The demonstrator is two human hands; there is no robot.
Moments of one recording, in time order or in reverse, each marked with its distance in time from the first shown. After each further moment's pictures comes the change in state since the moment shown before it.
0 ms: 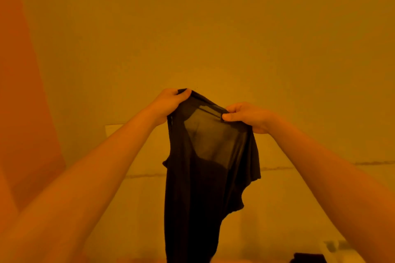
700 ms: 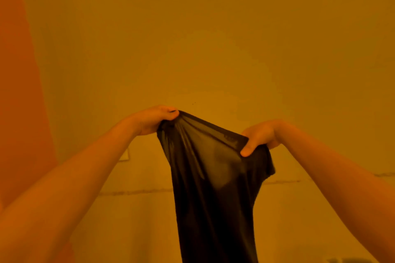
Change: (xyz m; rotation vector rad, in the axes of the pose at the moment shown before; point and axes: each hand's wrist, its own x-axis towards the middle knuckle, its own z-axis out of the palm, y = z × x) left_hand 0.008 -0.001 -0.039 0.048 -0.366 -0.010; right_hand -0.015 -0.004 -0.035 -0.298 -0.449 0.353
